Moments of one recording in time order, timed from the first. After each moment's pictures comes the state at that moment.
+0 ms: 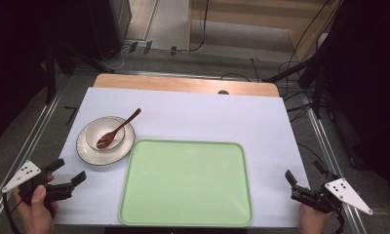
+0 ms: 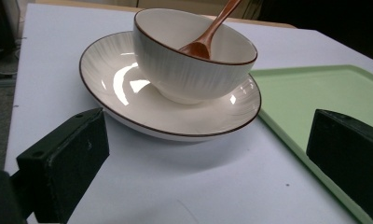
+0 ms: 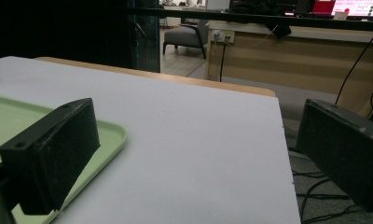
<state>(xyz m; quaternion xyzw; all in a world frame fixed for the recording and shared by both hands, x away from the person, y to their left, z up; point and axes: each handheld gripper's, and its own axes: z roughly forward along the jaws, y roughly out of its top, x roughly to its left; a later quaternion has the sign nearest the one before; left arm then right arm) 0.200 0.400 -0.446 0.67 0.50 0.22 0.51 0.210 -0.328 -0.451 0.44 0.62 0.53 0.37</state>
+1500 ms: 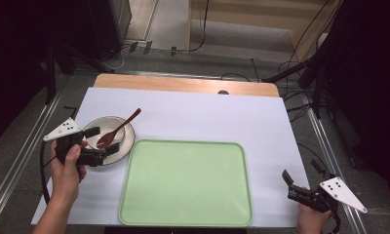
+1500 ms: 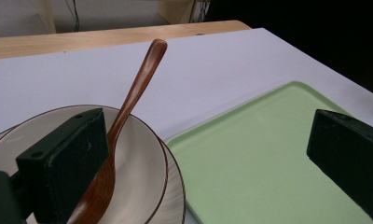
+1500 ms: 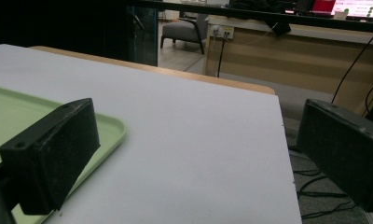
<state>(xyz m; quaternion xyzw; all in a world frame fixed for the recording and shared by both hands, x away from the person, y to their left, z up) 0.283 0.318 -0.374 0.73 0.43 0.15 0.50 0.212 -0.321 -0.452 0.44 0.63 0.52 0.37</state>
